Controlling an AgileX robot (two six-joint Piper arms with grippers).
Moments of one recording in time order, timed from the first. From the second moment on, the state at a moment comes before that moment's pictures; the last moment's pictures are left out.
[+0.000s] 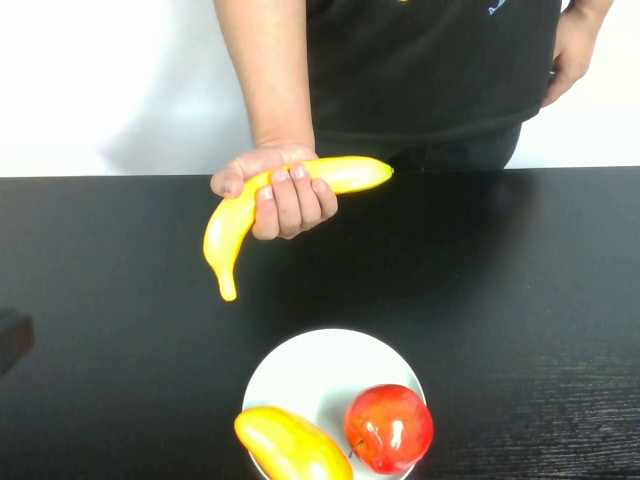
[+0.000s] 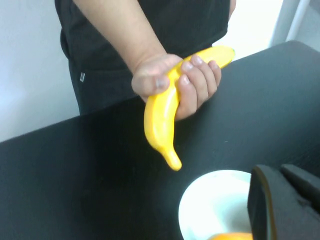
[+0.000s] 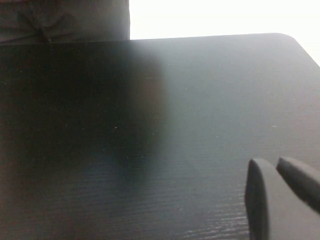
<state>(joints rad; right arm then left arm) -0.02 -0.02 0.03 -0.10 0.37 0.14 -0.78 0.46 -0.71 0.24 0.69 -0.20</state>
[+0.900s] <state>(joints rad) -0.02 -0.02 0.03 -0.10 0.37 0.14 -0.28 -0.01 -0.09 0.13 0.14 -0.04</state>
